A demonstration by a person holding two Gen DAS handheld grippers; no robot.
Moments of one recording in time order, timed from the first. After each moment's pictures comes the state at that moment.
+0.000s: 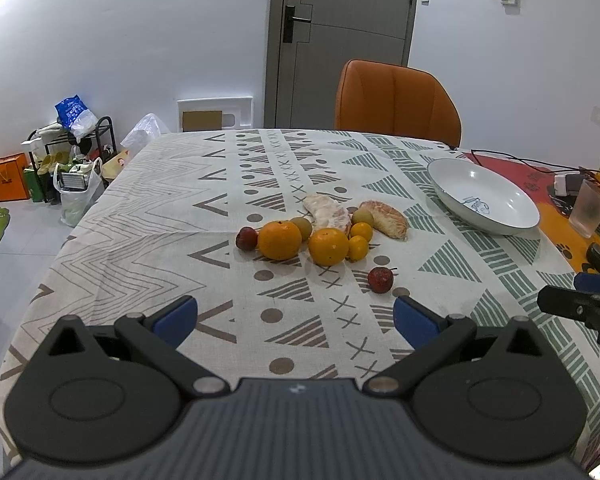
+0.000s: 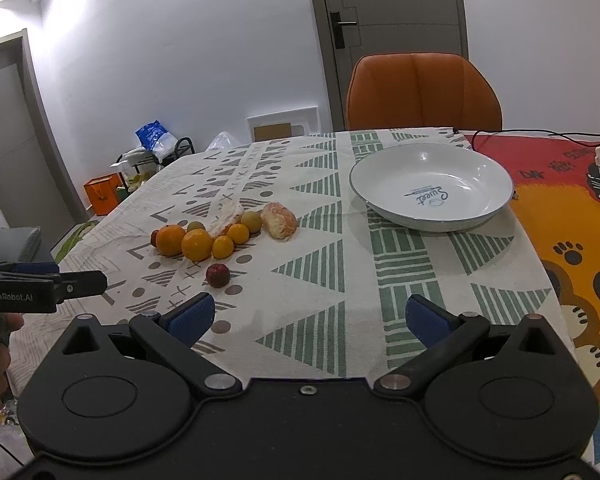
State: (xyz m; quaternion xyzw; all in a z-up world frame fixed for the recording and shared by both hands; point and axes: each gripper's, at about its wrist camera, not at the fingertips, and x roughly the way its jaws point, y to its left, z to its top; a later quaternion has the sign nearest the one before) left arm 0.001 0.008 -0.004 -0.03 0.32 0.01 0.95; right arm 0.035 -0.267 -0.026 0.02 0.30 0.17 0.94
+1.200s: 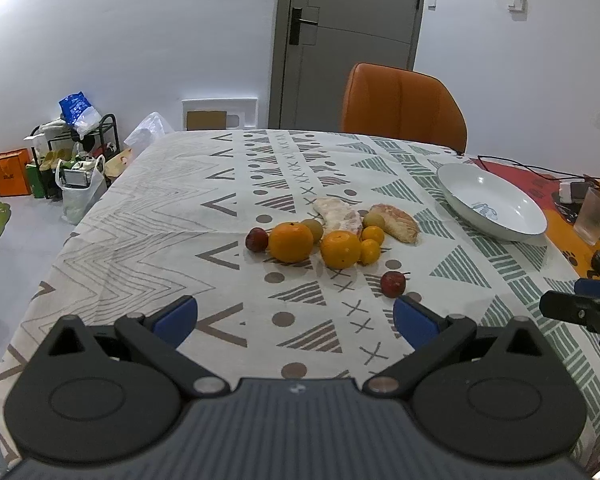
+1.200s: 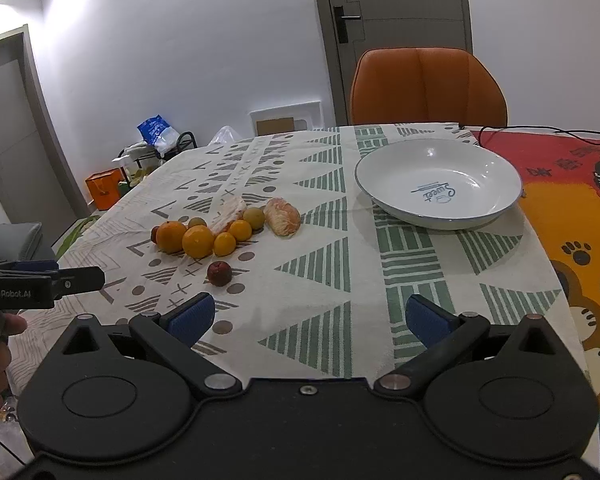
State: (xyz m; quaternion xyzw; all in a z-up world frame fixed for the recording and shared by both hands) left arm 0.005 0.014 -0.010 -0.04 0.32 0.01 0.95; right arm 0.043 -0.262 -0.030 0.01 0.31 0.18 0.93
